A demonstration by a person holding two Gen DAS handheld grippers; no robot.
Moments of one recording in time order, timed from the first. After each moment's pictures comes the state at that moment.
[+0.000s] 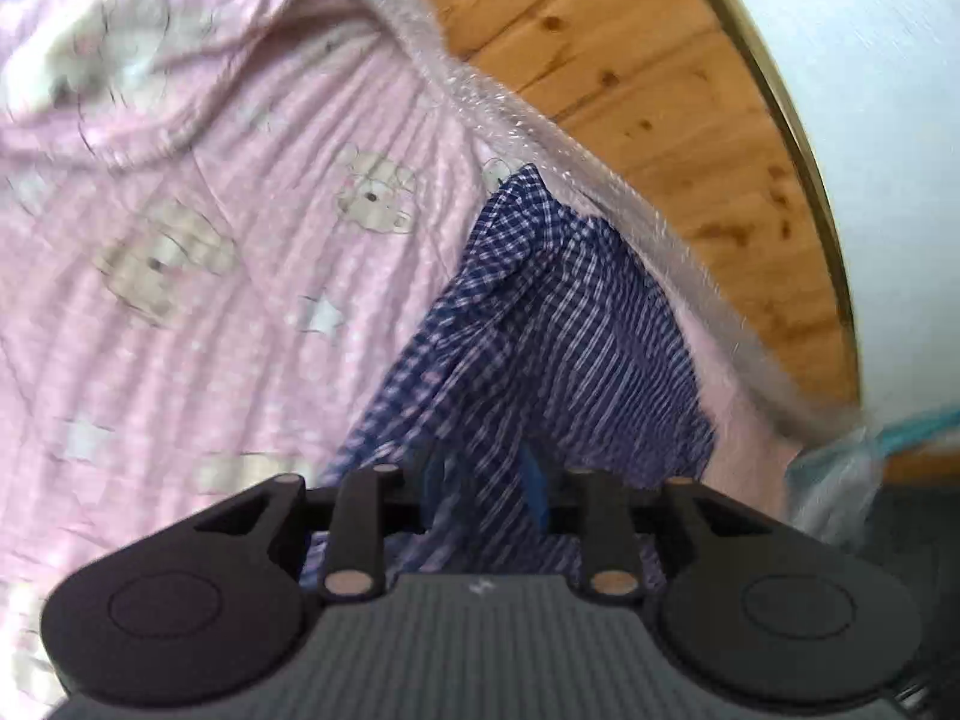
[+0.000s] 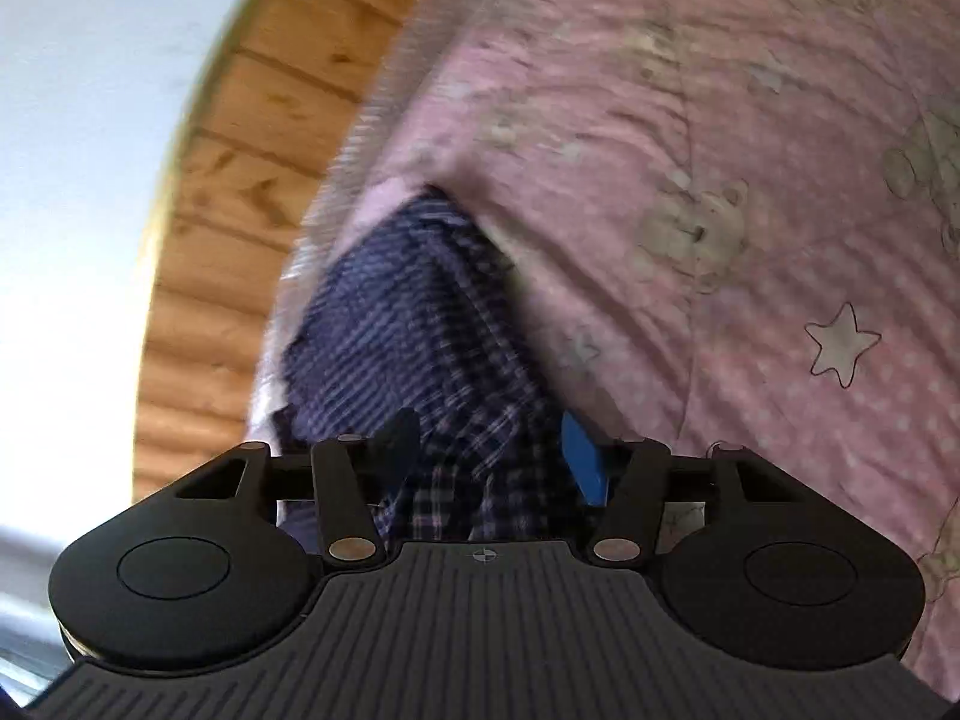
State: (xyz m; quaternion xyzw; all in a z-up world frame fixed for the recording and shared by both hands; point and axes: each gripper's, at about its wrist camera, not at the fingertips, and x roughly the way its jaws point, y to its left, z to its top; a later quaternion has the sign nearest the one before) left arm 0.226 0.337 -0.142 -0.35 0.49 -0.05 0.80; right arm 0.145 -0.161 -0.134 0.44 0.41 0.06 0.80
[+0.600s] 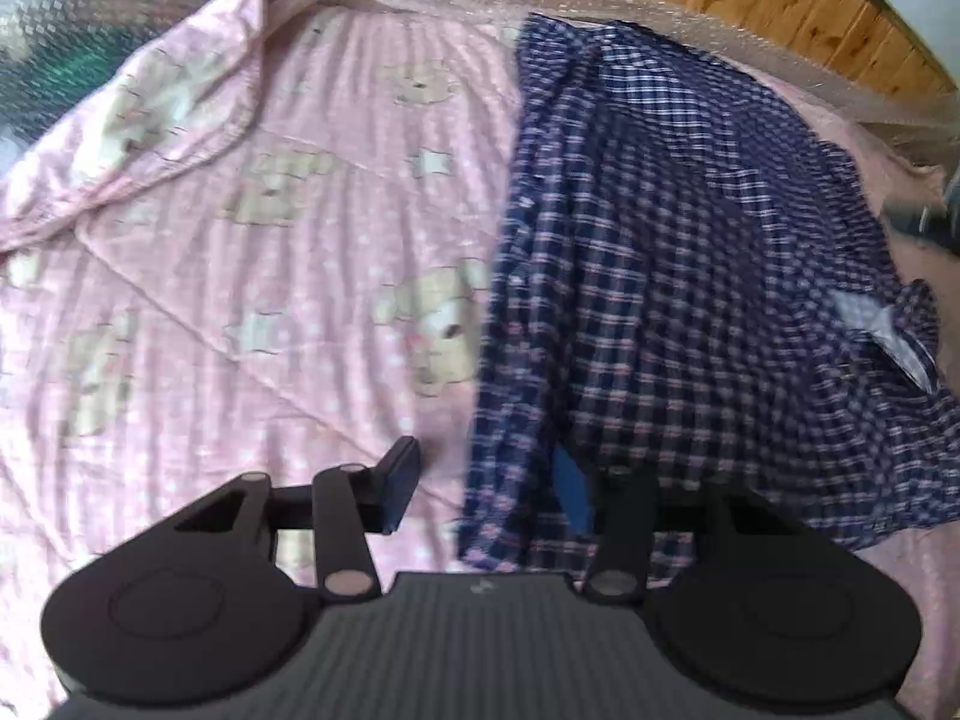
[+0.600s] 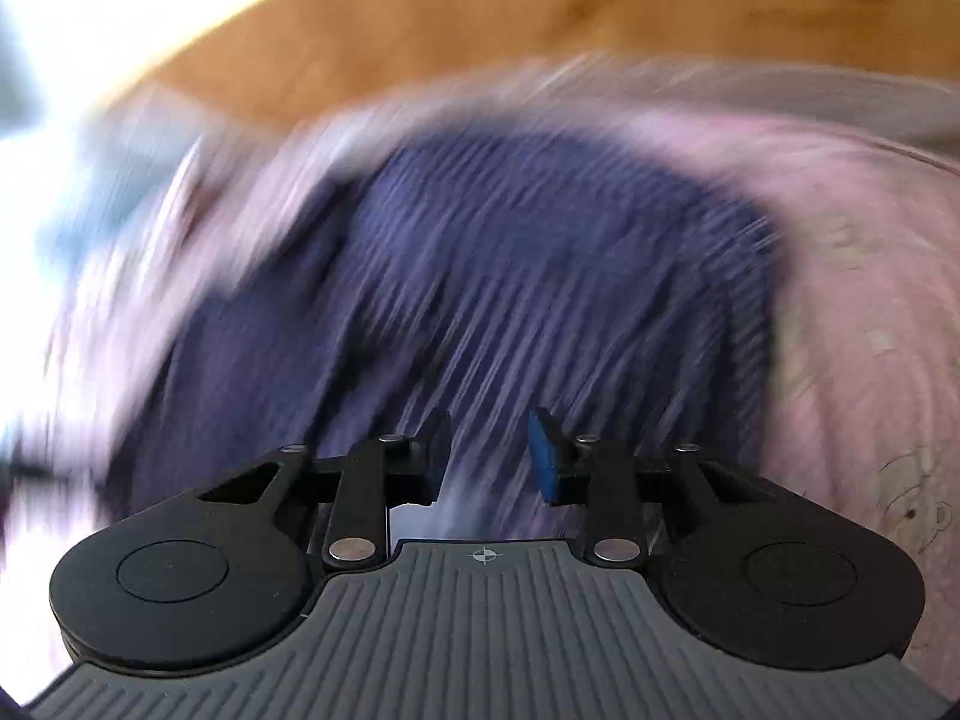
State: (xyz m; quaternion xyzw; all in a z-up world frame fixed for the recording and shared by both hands) left arm 0.146 0.292 -0.173 -0.05 0.54 -0.01 0.84; right arm 0.209 -0.012 -0.099 0.07 0.42 0.18 0.89
